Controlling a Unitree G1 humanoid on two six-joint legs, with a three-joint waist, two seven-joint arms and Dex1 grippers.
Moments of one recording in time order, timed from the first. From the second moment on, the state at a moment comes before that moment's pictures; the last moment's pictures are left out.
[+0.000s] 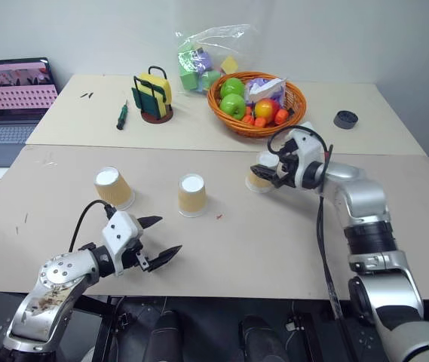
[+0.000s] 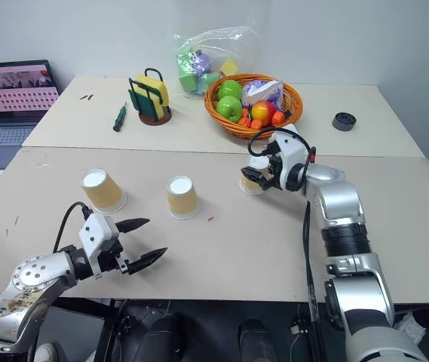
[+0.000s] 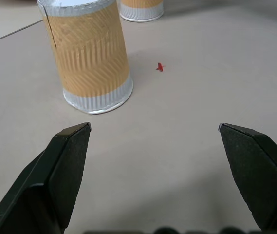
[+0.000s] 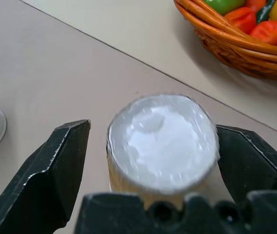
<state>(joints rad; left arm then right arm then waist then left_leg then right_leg) 0.08 0.67 0.09 -0.45 -0.39 0.35 -0.77 -0.86 -0.42 0.03 0.37 0.19 0.61 0.65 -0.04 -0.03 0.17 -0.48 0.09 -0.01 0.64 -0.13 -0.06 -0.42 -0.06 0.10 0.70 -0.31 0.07</state>
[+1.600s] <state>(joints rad) 0.07 0.67 0.09 -0.44 -0.39 0.35 -0.75 -0.91 -0.49 0.30 0.29 0.20 0.50 1.14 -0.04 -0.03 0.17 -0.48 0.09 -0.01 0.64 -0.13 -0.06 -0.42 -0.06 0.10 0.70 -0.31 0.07</state>
